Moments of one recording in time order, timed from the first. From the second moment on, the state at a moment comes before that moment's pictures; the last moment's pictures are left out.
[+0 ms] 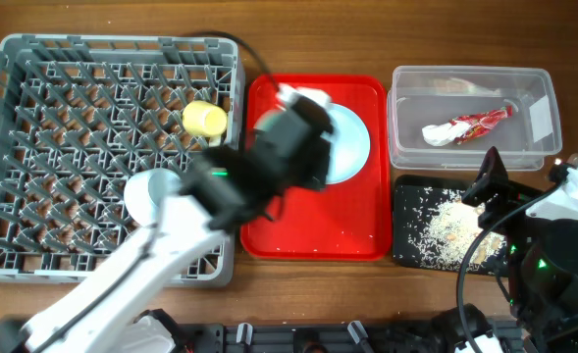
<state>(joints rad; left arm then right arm) -0.79 1.42 1.47 -0.91 -0.06 -0.52 0.33 0.58 1.05 -0.83 0.56 0.33</state>
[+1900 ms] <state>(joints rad) 0.54 2.07 1.47 -0.10 1.55 -0.82 0.33 0.58 1.05 -0.83 0.56 0.33</state>
